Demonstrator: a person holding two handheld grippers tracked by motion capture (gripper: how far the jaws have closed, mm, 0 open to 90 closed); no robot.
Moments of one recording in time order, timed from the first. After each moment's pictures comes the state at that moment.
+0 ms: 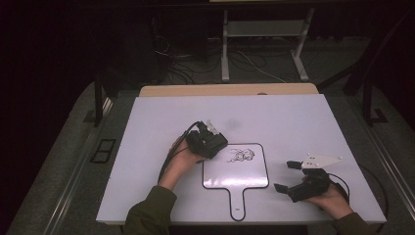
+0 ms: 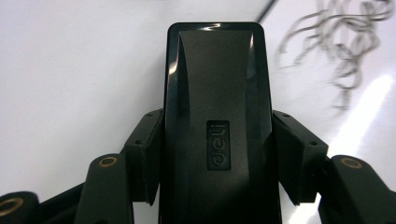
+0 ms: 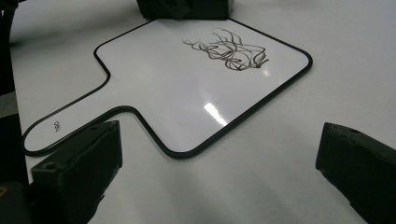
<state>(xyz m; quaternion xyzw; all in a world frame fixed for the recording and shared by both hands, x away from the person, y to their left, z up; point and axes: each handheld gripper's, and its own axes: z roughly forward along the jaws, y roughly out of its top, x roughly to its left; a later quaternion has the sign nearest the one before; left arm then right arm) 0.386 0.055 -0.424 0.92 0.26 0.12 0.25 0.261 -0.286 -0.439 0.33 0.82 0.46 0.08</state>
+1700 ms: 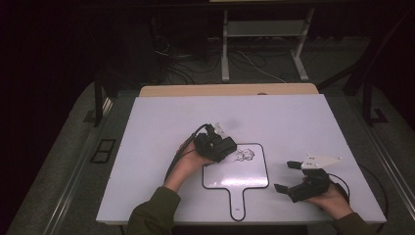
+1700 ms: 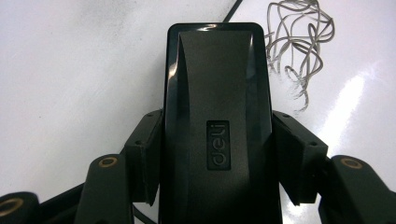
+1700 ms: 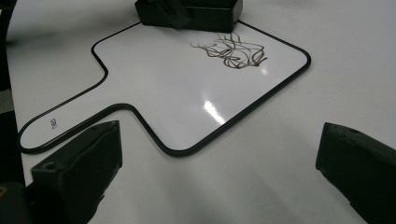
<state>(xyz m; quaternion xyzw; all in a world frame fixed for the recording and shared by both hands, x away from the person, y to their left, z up) 0.381 0.035 -0.425 0.93 0.24 0.10 0.27 0.261 -0.286 -0.440 0.33 0.82 0.46 0.09</state>
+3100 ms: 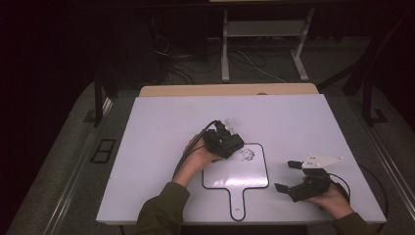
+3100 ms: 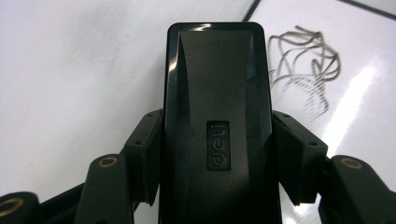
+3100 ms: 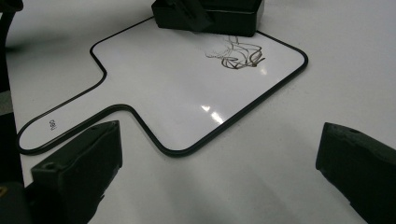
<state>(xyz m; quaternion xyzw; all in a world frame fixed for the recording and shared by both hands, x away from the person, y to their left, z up) 0.393 0.006 -0.423 0.94 0.22 0.10 0.25 0.261 -0.288 -0.439 0.33 0.82 0.46 0.09</state>
